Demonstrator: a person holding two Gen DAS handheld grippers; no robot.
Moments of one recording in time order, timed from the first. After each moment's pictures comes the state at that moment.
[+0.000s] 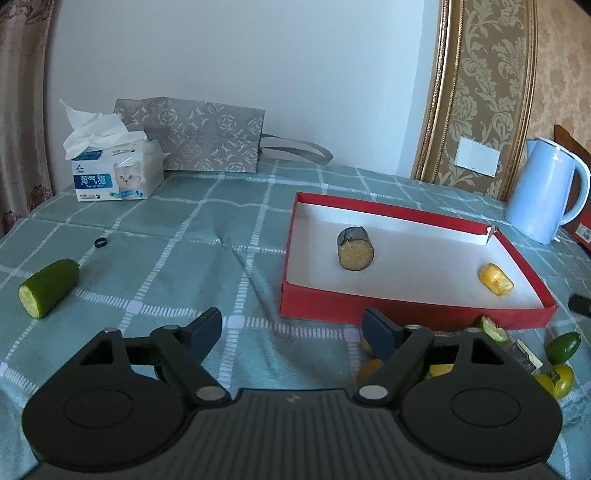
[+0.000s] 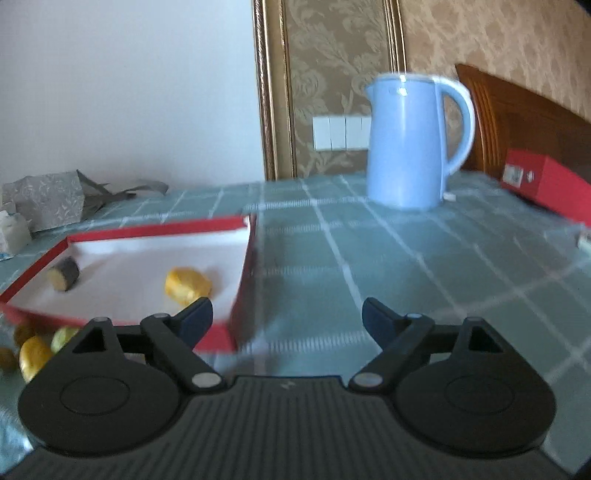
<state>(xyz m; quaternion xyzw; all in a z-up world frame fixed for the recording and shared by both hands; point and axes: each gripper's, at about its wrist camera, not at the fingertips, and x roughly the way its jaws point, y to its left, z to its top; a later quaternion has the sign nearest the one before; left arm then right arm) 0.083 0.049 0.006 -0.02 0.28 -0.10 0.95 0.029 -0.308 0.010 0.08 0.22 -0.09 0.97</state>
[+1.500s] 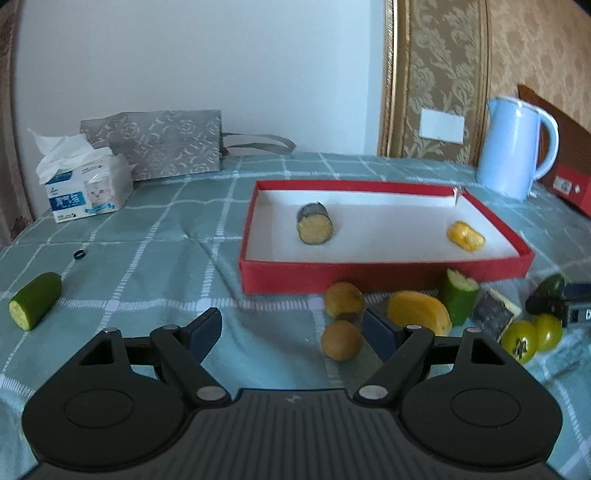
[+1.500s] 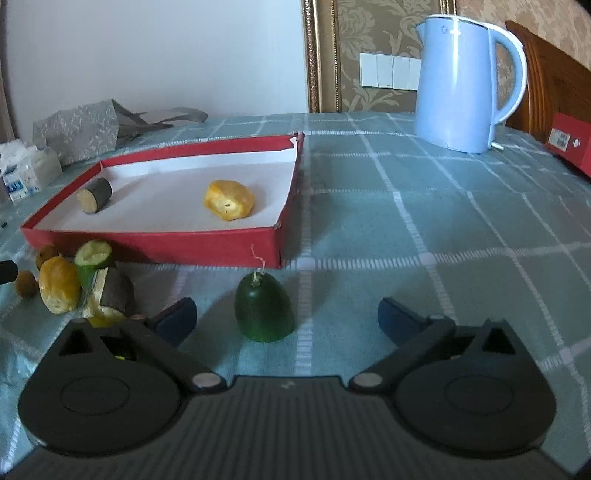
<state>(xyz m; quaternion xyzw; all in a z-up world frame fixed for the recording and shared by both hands) 0.059 0.022 -0.001 0.05 0.28 -0.14 0.95 0.035 -0.289 -0.015 0.05 0.32 -0.02 0.95</state>
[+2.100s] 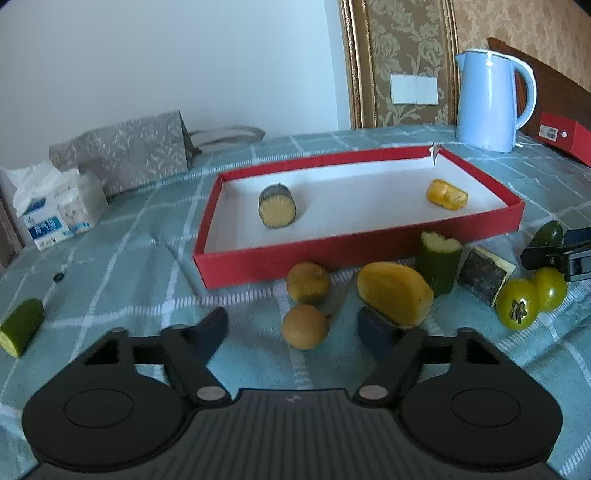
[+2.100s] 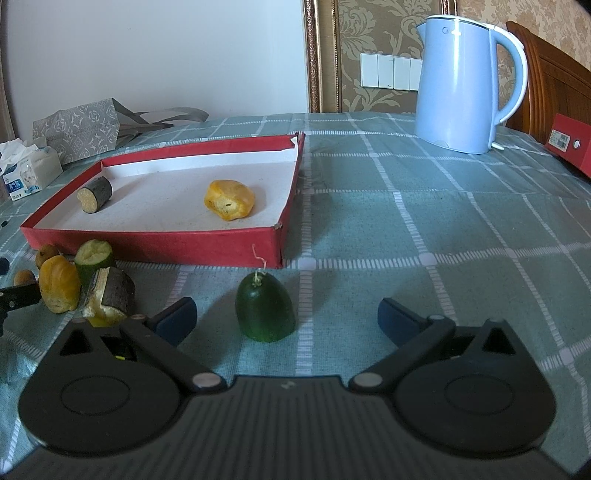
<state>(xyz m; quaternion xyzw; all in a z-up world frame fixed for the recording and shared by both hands) 0.060 -0.008 -0.014 0.11 0.29 -0.16 0.94 0.035 -0.290 -0.016 0.06 0.32 -0.02 0.95</state>
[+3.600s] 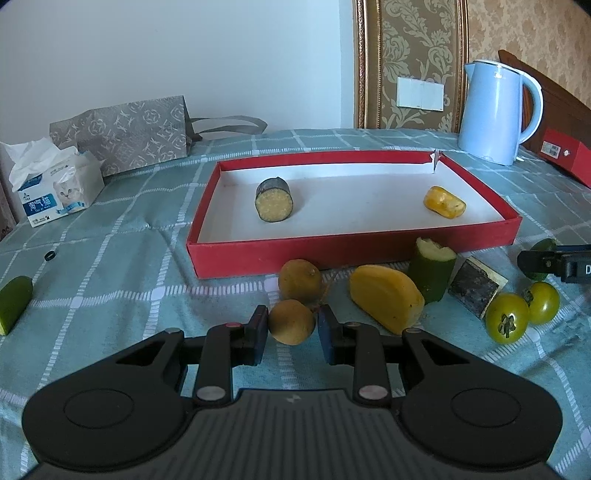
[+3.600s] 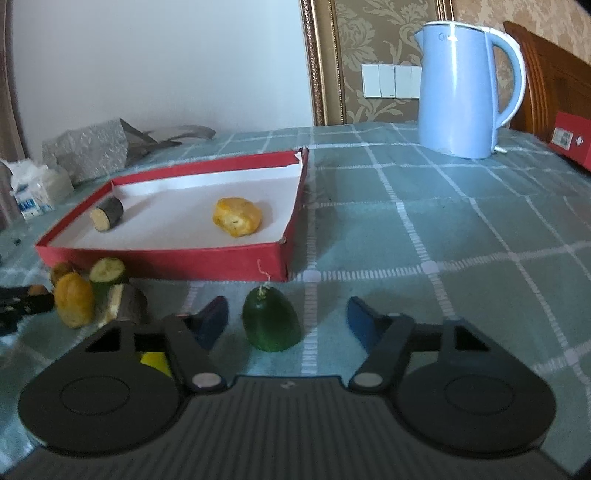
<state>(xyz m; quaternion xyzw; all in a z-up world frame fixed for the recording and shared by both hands) 0.060 -0.008 -0.014 0.07 0.30 -0.16 0.94 0.029 -0.294 -0.009 0.08 0.29 0.00 0.95</state>
